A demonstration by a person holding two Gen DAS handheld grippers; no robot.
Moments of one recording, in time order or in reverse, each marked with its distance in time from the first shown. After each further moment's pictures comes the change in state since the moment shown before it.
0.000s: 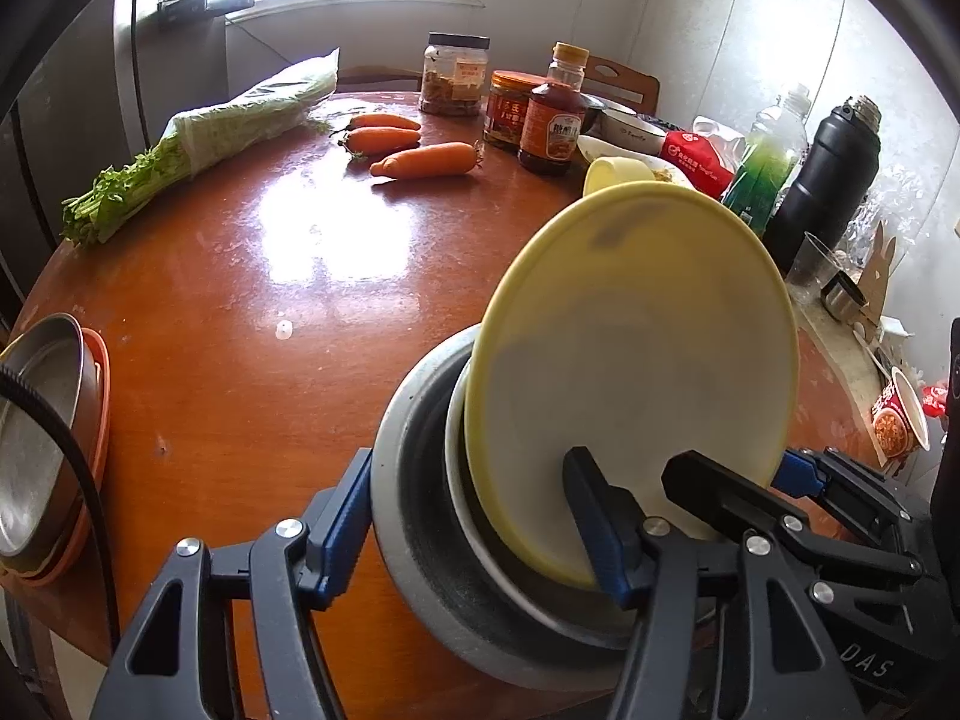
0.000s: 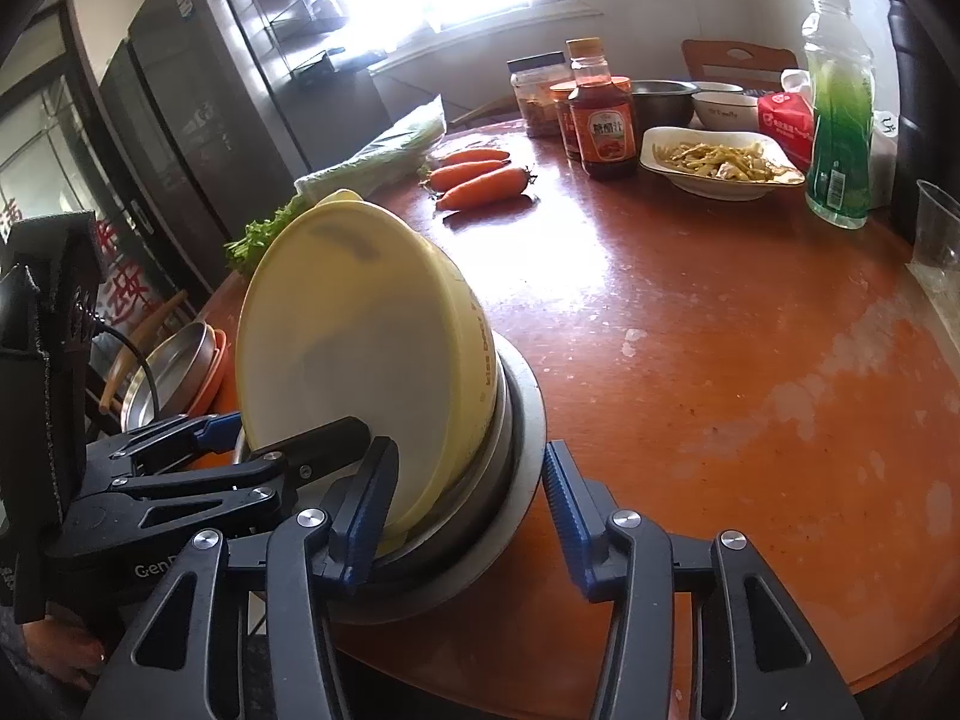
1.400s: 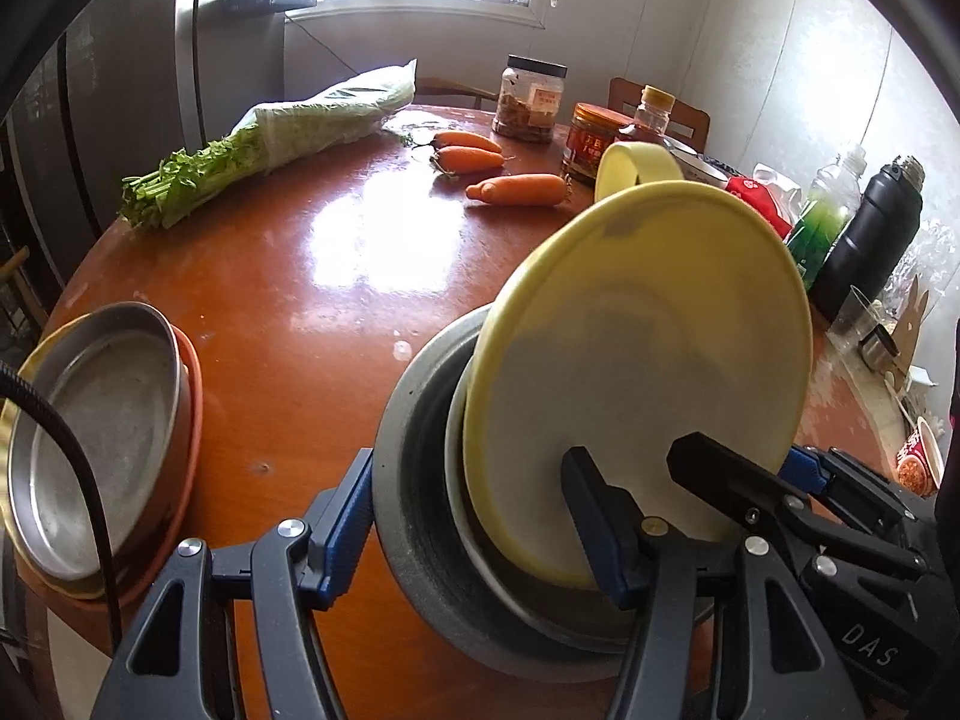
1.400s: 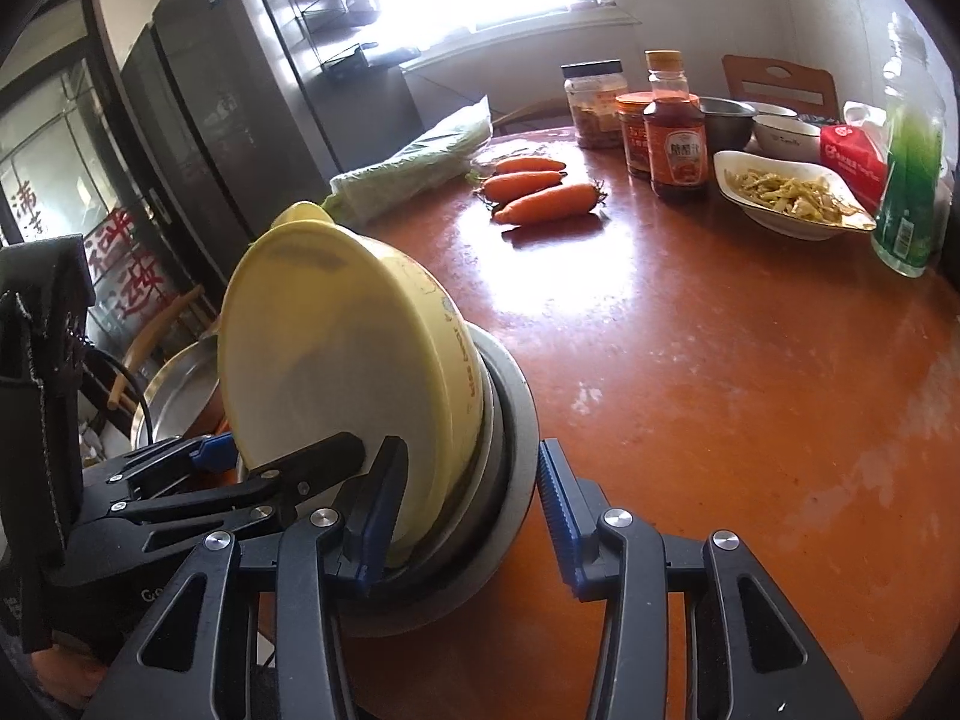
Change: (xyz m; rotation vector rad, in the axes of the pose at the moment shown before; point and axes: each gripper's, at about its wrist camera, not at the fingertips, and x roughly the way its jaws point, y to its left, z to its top) left arm -0.011 0.049 0.007 -0.085 -0.046 0.068; right arm 0.038 0.046 0.030 -0.053 -0.012 0.038
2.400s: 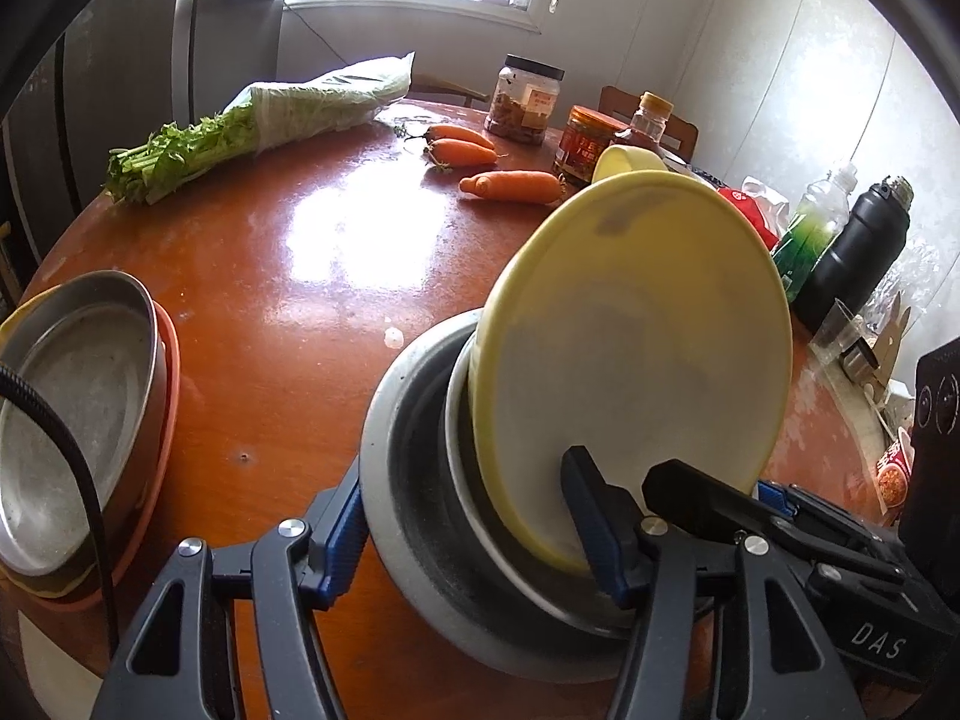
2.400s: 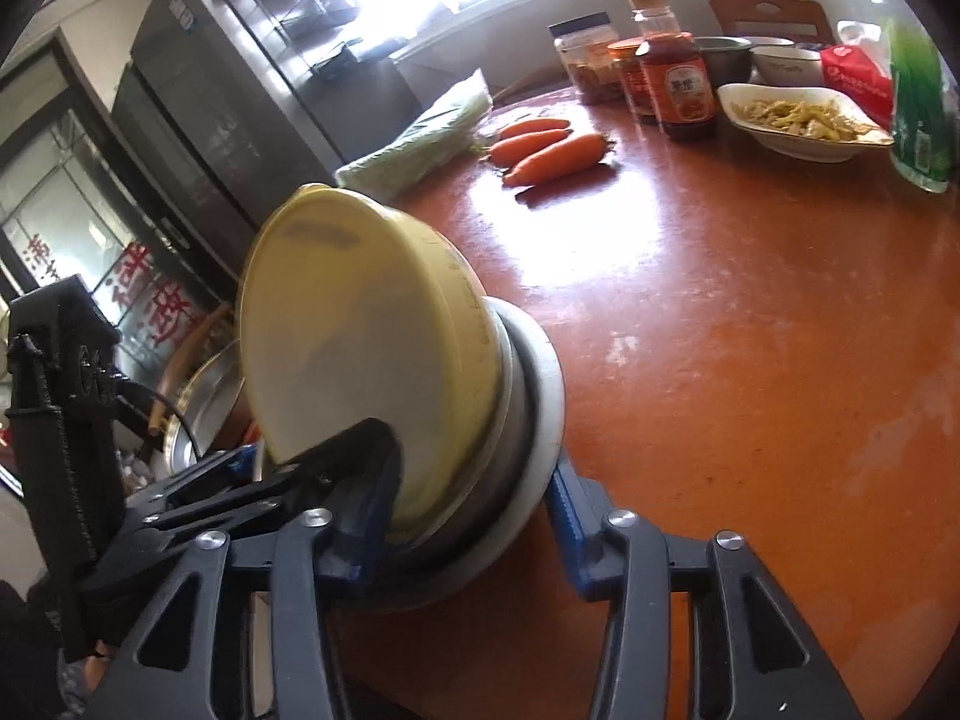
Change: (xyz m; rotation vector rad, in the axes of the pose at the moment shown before) left arm 0.010 0.013 -0.007 -0.039 -0.007 -0.080; right arm 0.016 -0.013 -0.012 0.138 0.050 0.105
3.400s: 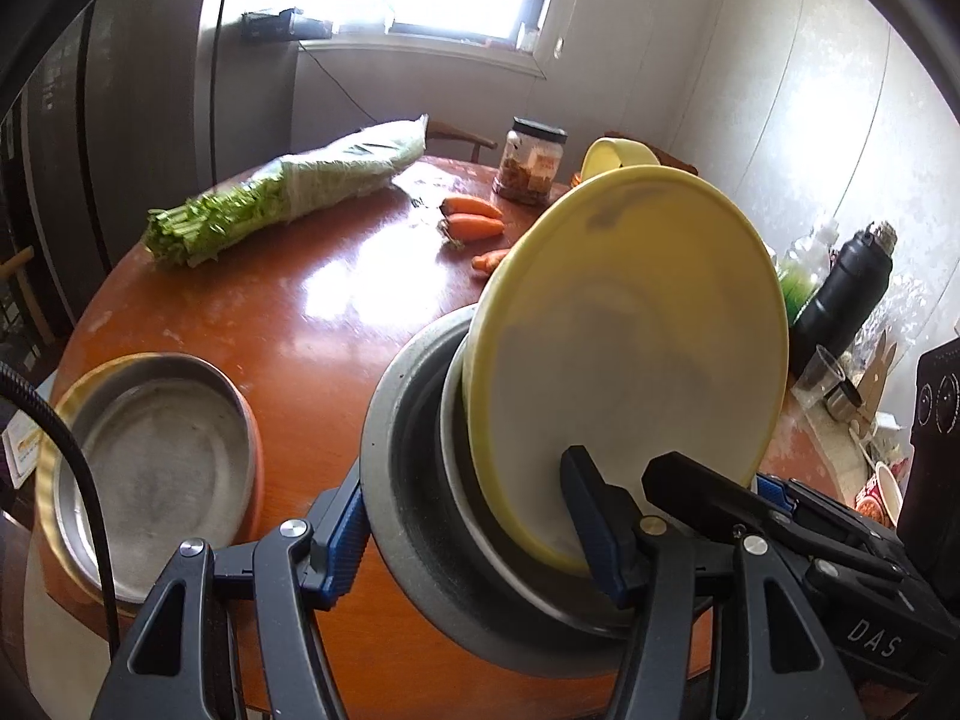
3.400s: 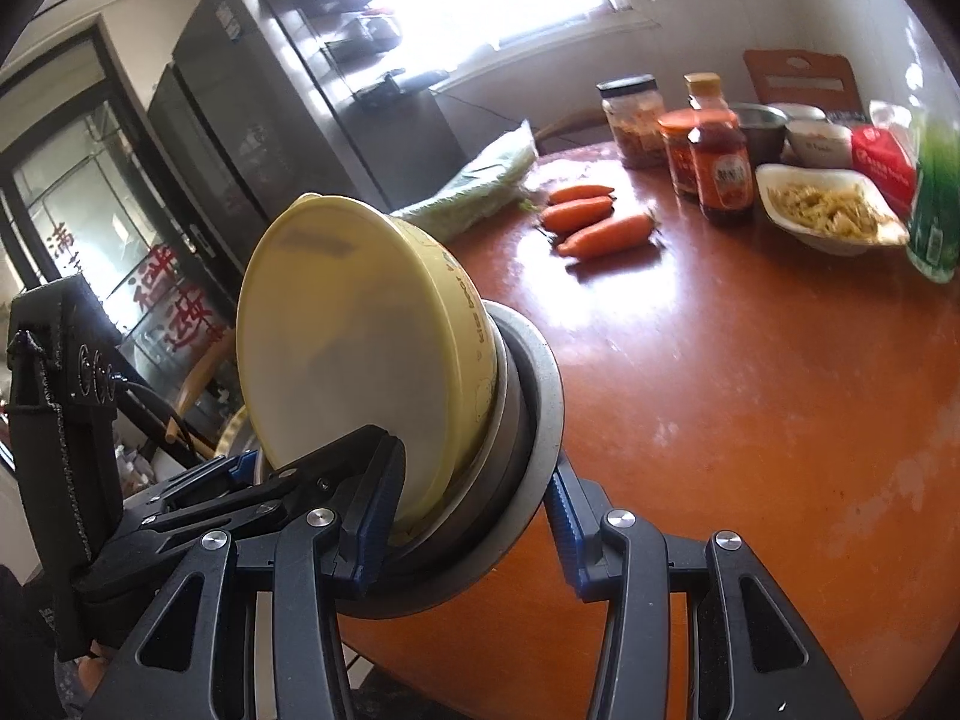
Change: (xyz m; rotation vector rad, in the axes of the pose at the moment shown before) left arm -0.062 -0.001 0.020 -0.005 -0.099 0.023; right arm -0.034 0.047 0.028 -0.098 -0.079 0.034
